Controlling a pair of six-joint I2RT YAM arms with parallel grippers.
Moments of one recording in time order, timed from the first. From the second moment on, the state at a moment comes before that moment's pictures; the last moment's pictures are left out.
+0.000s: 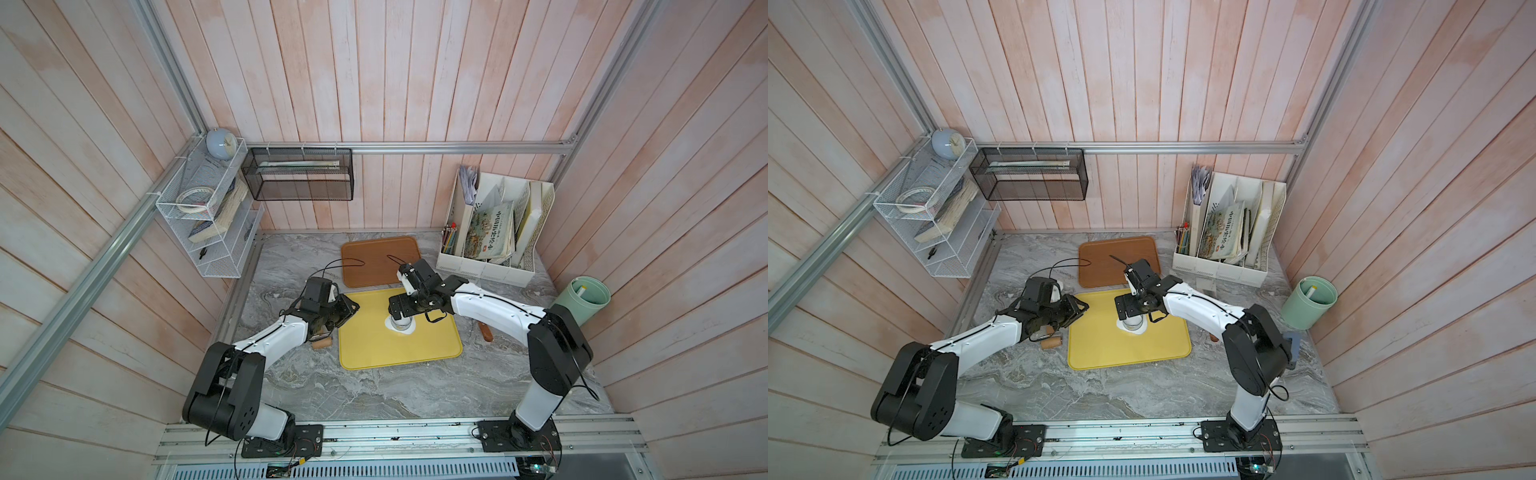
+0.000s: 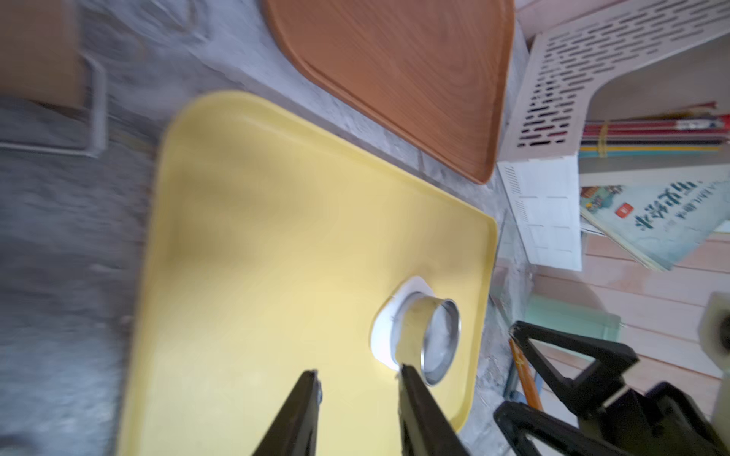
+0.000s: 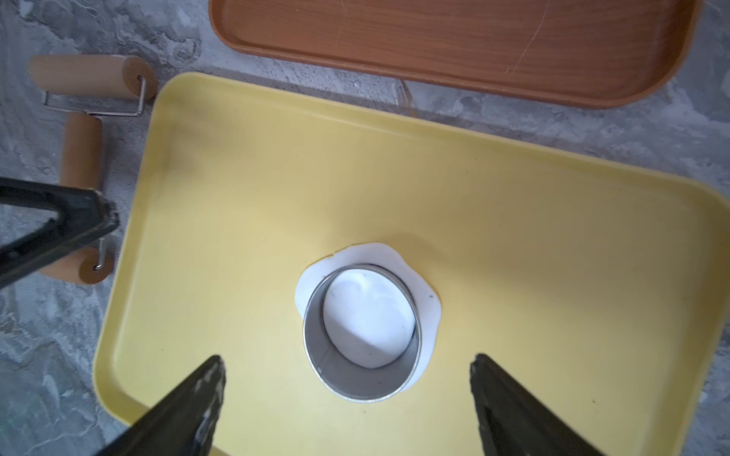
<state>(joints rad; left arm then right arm) -0.28 1.45 0.74 -0.12 0.36 -0.85 0.74 1.78 1.30 -0.56 -0.02 0.36</state>
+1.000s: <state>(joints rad) -0.32 1.63 0.64 0.22 0.60 -0.92 0.78 1.92 1.35 -0.63 0.03 0.33</state>
